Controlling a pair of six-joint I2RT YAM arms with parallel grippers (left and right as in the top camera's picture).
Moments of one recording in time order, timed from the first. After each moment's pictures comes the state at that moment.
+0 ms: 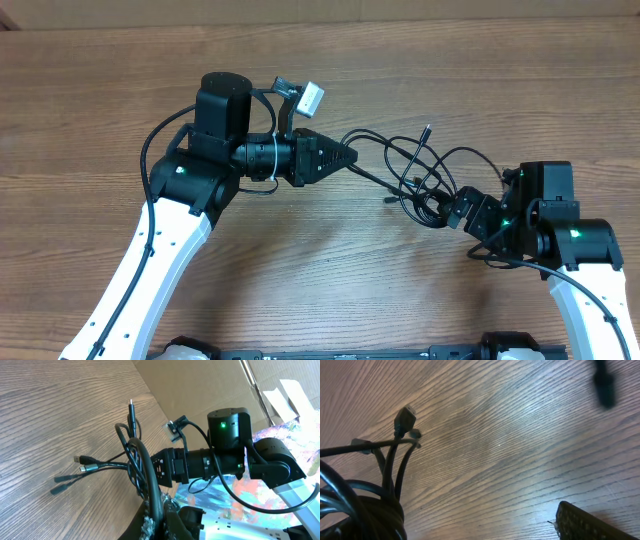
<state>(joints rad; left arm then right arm) -0.33 1.36 1.23 -0.46 1.03 -0.42 -0.02 1.04 0.88 -1.04 -0.27 0.51</state>
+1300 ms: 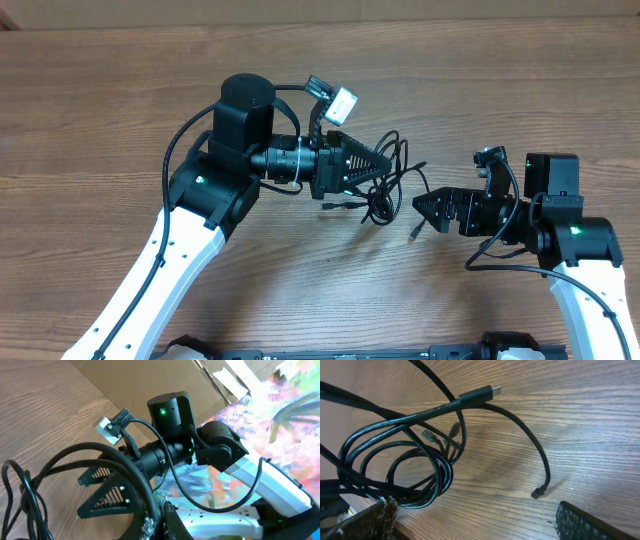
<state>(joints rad) -0.45 1.35 1.23 -0.24 1.12 -0.50 -0.03 1.06 0.87 -0.87 -0.65 0.11</state>
